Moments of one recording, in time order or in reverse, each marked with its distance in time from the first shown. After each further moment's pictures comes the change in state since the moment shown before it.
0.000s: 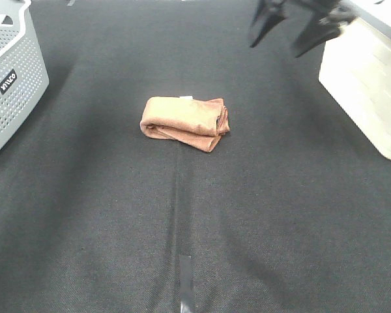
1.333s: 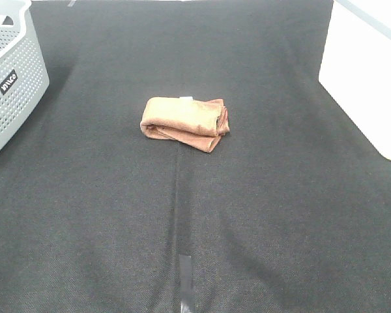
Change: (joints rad) left arm 0.000 -1.825 1.423 0.131 0.008 0.053; right arm 0.000 -1.717 1.293 -0.173 -0.108 0.044
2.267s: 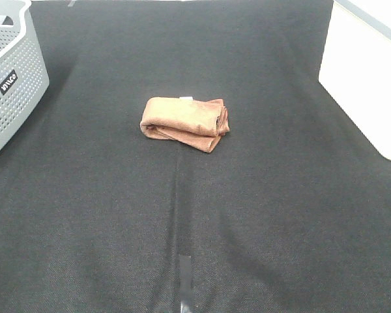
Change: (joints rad) left arm 0.000 -0.094 0.089 -0.179 -0.159 0.207; right arm 0.000 -0.159 0.077 -0.154 -0.030 0.086
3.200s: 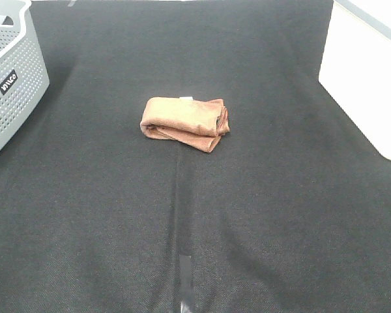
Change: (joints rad) left arm 0.197 0.000 0.000 -0.006 0.000 0.000; right arm -0.194 0.000 0.000 0.019 -0.003 0.000
